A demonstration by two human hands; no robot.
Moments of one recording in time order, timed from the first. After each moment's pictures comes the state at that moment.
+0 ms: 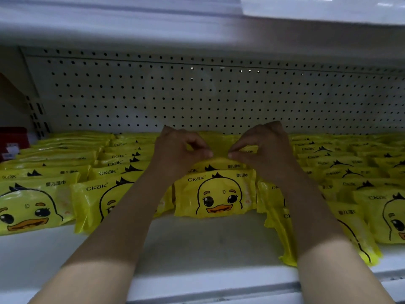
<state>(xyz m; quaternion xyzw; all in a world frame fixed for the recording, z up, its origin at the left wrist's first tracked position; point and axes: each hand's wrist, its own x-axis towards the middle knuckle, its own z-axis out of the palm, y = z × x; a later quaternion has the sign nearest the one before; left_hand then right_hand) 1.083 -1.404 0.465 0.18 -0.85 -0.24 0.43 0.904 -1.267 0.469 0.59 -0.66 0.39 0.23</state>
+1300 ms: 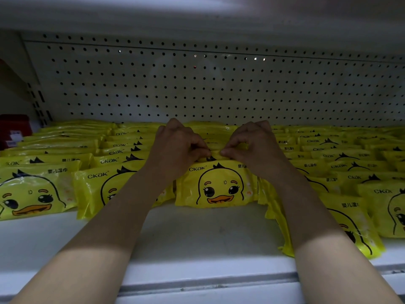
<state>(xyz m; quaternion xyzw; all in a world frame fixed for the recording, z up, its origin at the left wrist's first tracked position) 1.090 -1.397 0.456 0.21 -0.90 -0.04 0.39 0.921 -1.278 0.459 0.59 -0.70 0.39 0.12</state>
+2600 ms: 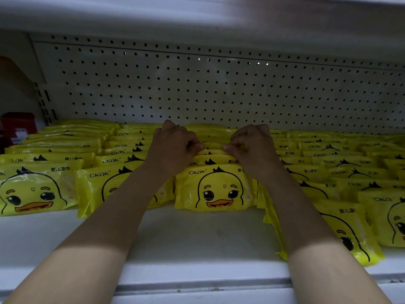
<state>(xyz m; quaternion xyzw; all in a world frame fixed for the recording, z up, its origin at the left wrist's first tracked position) 1.085 -1.414 0.451 0.26 -0.89 -0.03 0.38 0.912 -1.295 0.451 0.56 -0.71 0.39 0.15</state>
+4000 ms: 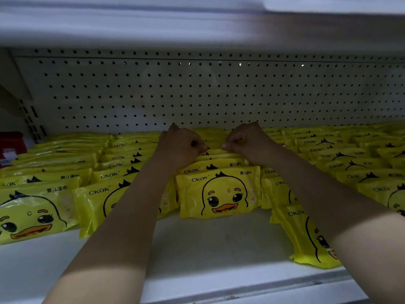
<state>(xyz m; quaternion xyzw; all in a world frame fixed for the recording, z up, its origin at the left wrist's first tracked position) 1.059 -1.432 0.468 0.29 -0.90 -0.13 0.29 0.875 -1.321 0.460 0.61 -0.71 0.35 0.00</state>
